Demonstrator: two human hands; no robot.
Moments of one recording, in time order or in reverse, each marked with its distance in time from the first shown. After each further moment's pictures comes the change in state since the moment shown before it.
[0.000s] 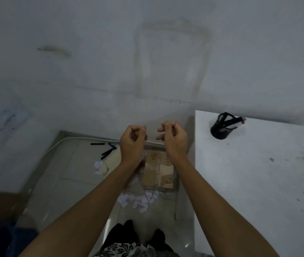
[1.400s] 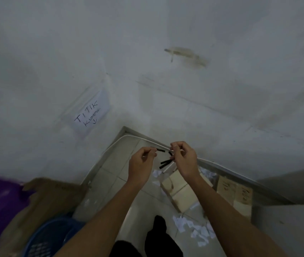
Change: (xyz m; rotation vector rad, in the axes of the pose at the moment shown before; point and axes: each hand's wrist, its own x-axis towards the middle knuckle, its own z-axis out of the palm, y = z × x) left_hand 0.222 -0.132 -0.386 0.185 0.098 -0.312; right_hand 0.010 0.107 0.451 -0.259 -0.389 0.102
